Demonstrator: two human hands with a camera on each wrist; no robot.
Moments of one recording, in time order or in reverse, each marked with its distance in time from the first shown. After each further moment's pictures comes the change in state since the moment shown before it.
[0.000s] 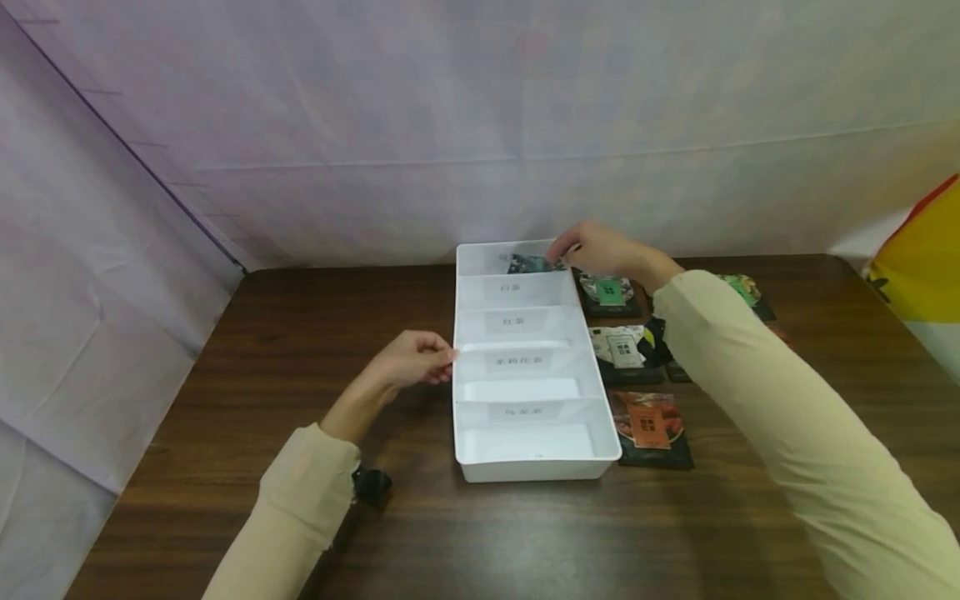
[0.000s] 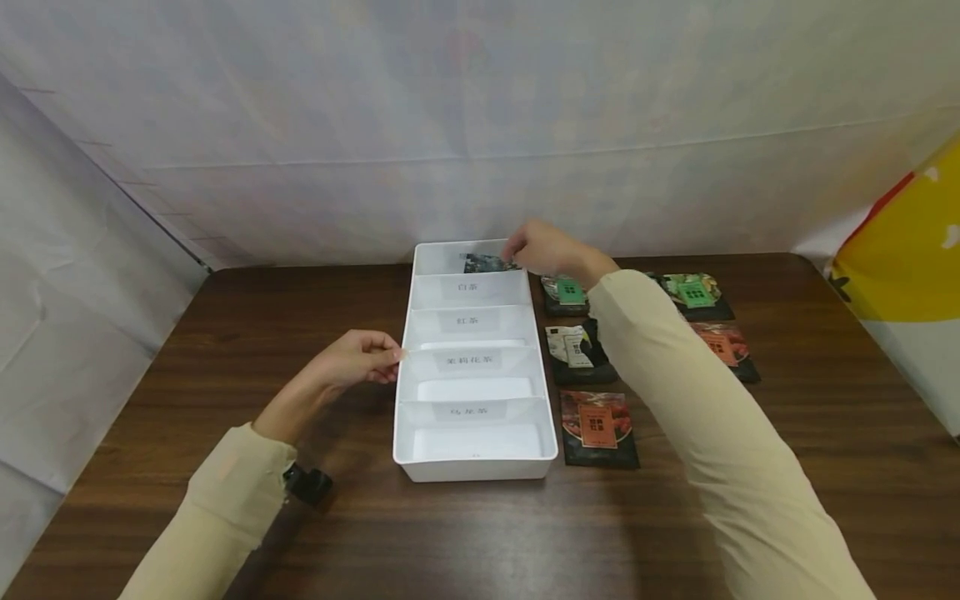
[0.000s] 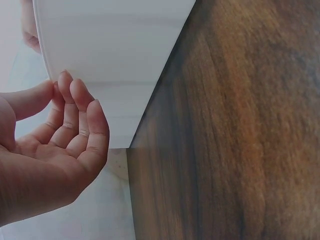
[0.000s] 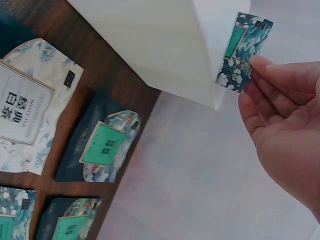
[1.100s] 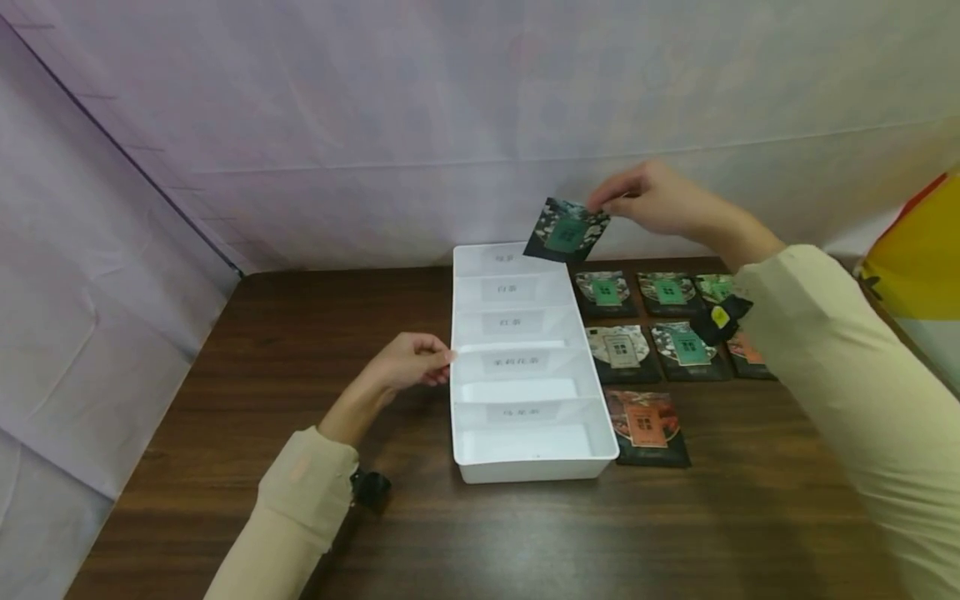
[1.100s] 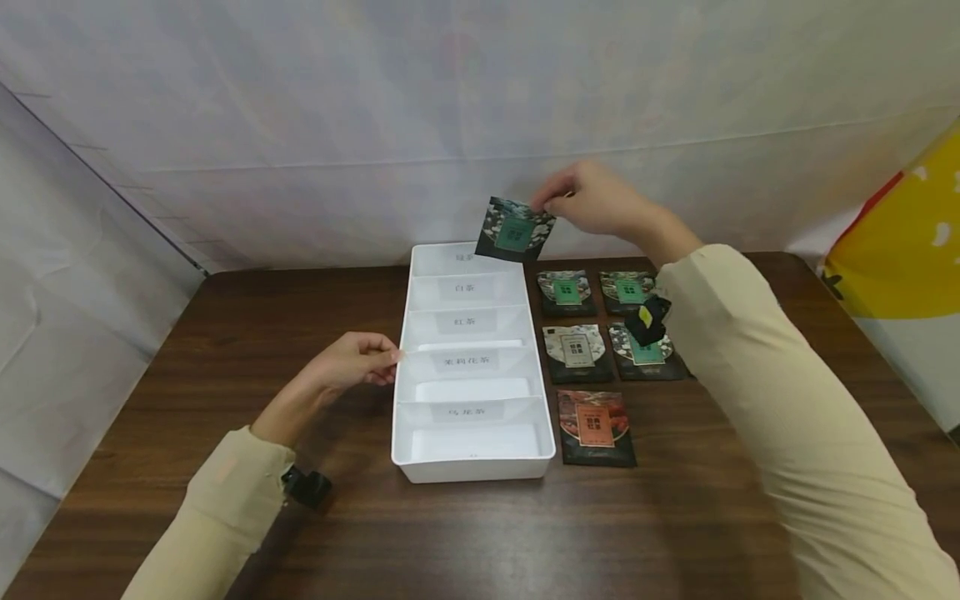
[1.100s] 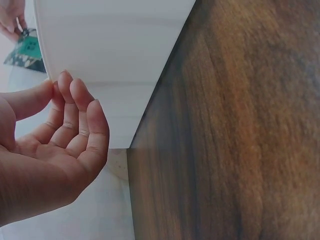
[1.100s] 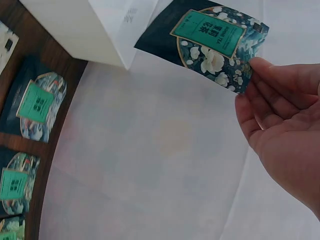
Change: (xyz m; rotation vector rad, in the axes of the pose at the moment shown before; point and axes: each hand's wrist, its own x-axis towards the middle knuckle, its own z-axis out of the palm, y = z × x) left_hand 0.002 -0.001 0.000 0.004 0.000 -0.022; right_hand -0.057 -0.024 -0.063 0.000 0.157 -0.018
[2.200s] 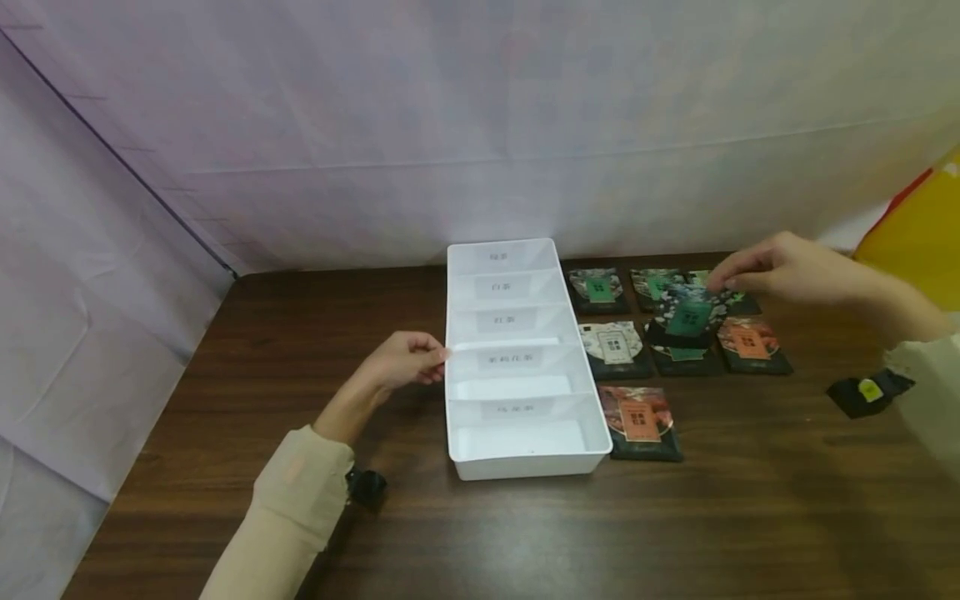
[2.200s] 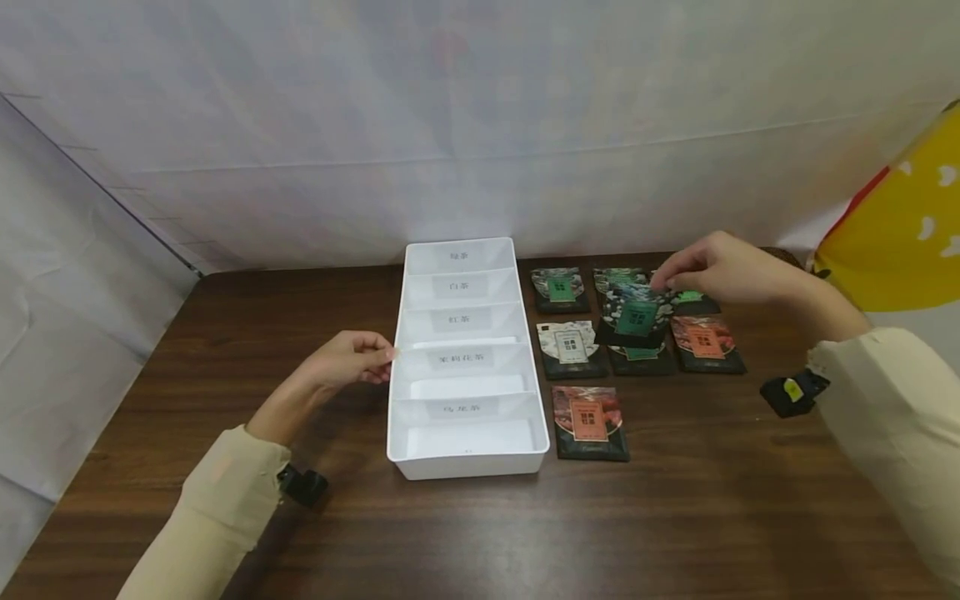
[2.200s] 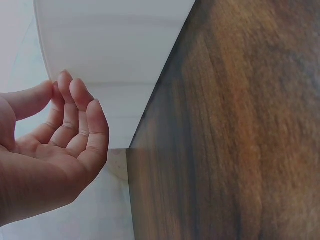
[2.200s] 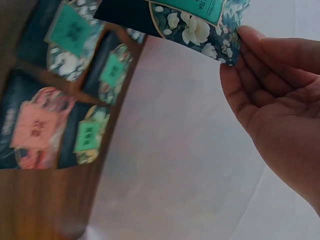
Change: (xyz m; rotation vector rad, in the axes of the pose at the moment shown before) left_hand 0.002 -0.001 -0.006 0.007 -0.012 0.011; right_hand -0.103 0.098 -0.017 -0.205 -0.085 0.086
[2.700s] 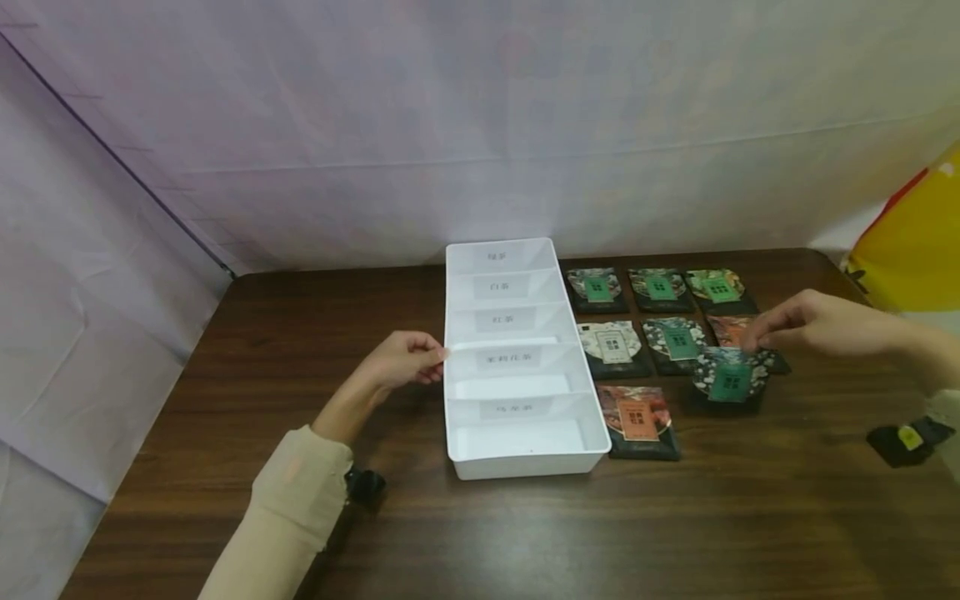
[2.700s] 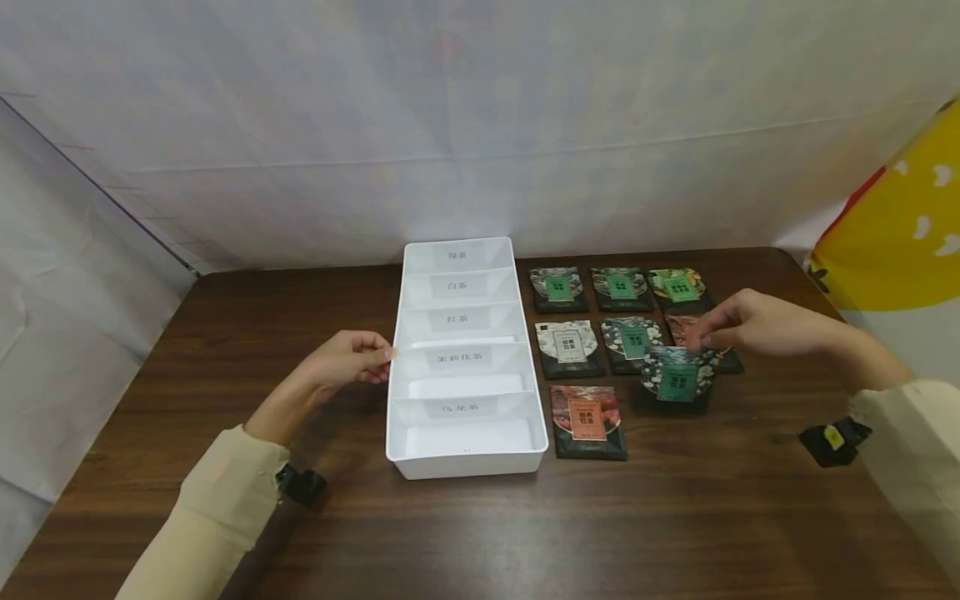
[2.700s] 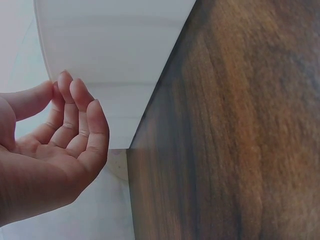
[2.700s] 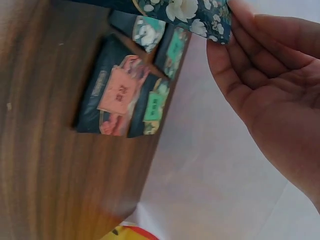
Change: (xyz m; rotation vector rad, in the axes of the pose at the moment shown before) left_hand 0.000 -0.001 -0.001 0.015 0.004 -0.003; right_hand -0.027 0.060 0.031 0.109 -0.109 -0.139
